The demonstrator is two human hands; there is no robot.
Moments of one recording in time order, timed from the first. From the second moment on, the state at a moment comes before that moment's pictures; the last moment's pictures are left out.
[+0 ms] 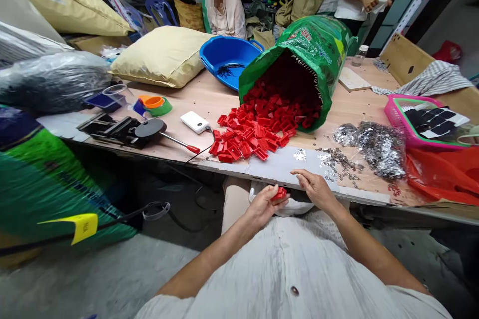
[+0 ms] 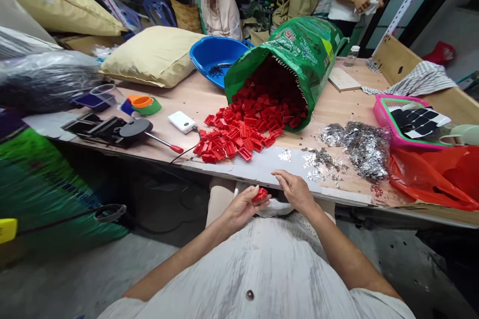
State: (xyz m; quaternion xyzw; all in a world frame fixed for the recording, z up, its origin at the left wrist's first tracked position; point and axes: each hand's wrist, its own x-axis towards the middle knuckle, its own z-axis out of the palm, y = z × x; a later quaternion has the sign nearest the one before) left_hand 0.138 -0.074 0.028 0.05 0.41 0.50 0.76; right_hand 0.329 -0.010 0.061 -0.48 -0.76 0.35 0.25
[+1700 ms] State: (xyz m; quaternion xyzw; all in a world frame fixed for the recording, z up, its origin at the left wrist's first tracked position) left_hand 0.079 0.009 0.041 0.61 0.68 0.38 0.12; right_hand 0.397 0.128 0.032 -0.58 -0.81 0.04 0.08
